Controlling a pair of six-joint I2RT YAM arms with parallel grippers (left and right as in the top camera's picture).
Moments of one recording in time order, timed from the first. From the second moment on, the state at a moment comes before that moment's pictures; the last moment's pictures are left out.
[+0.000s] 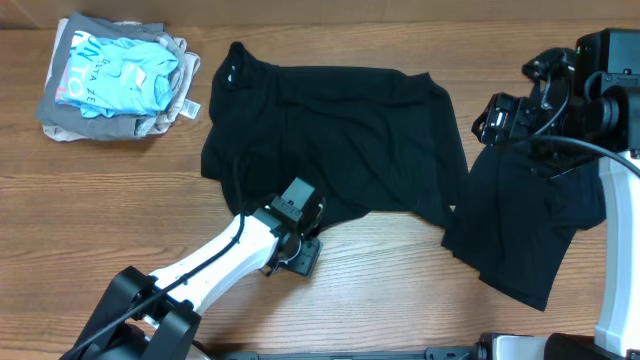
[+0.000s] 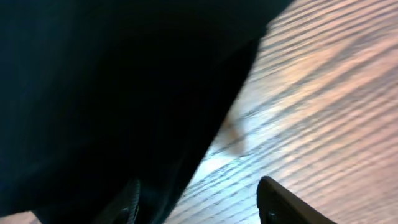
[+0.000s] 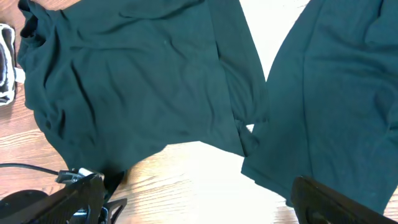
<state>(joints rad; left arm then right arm) -0.62 1.58 0.83 -0.72 0.10 -0.26 -0.08 1.52 1.81 -1.48 -0.24 0.23</state>
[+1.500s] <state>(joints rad) -0.62 1.61 0.81 -0.72 -0.02 -0.42 -0.08 1.52 1.81 -1.49 -0.24 0.23</state>
